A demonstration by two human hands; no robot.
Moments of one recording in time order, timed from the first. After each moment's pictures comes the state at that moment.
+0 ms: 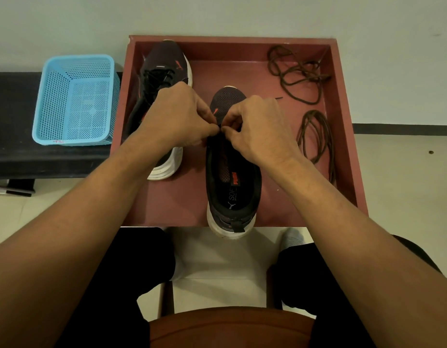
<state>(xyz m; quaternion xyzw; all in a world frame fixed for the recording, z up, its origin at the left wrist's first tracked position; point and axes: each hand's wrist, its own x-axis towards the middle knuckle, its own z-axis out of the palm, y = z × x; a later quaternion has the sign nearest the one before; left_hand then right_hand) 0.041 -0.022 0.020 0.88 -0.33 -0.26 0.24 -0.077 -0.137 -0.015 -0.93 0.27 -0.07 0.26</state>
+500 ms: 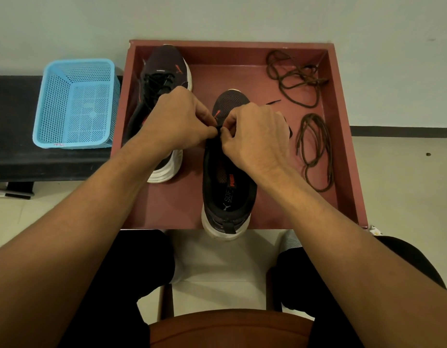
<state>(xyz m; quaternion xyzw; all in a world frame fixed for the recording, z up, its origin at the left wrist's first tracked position) 0.046 -0.024 0.015 0.87 -0.32 -0.27 0.24 -0.075 -0.119 -0.012 -0.93 0.32 -0.10 0.14</state>
